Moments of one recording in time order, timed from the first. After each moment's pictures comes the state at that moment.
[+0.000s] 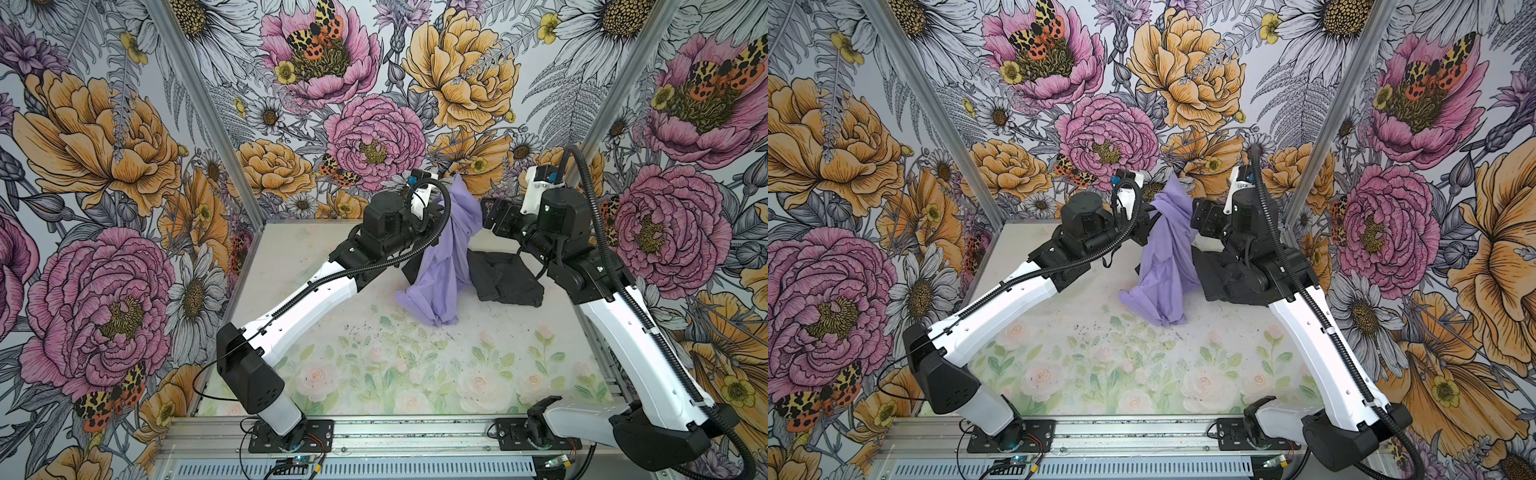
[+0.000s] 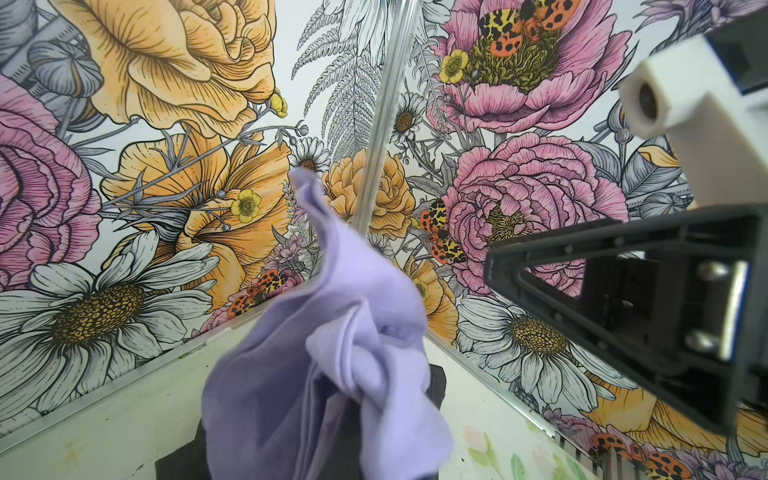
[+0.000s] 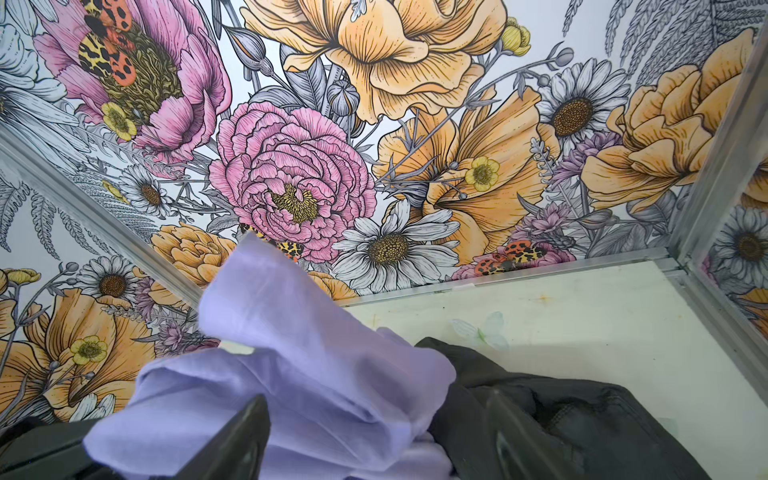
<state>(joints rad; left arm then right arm) -0.75 1.60 1.67 -0.09 0.13 -0.22 0.42 1.25 1.65 -0.67 0.19 0.43</state>
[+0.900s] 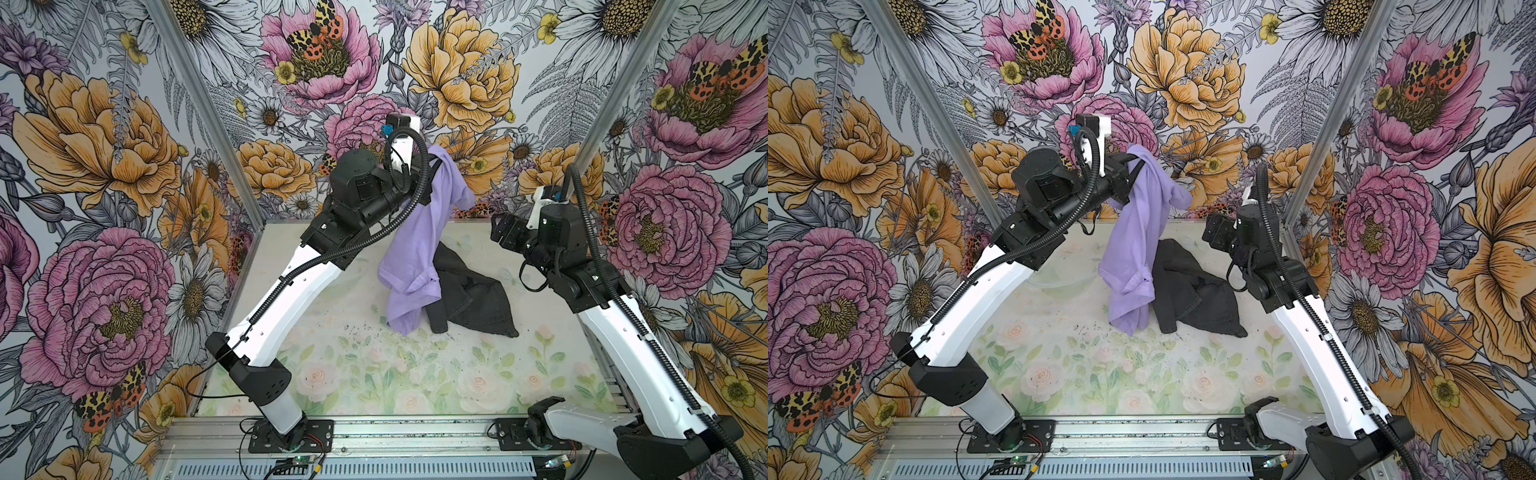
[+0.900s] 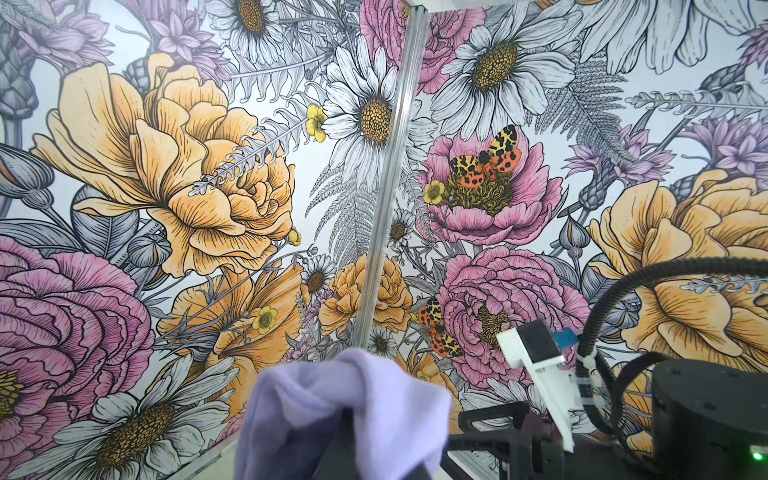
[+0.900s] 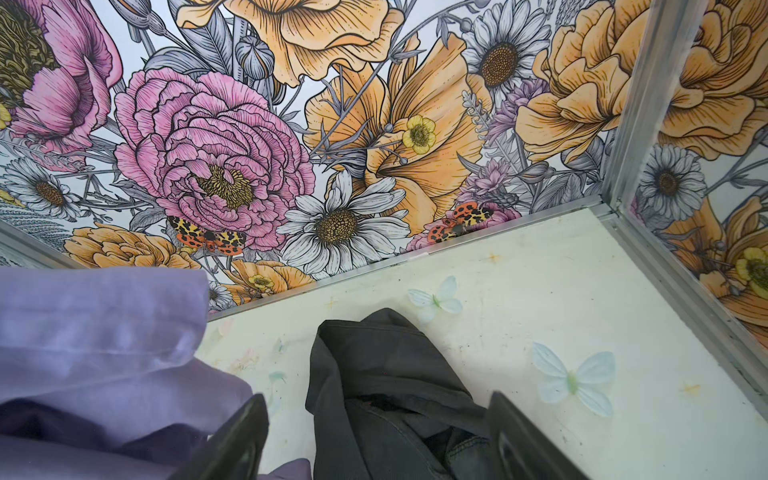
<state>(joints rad) -0.71 1.66 2.10 -0.25 0.12 -0.20 0.35 1.18 1.47 -0.66 0.21 0.49</state>
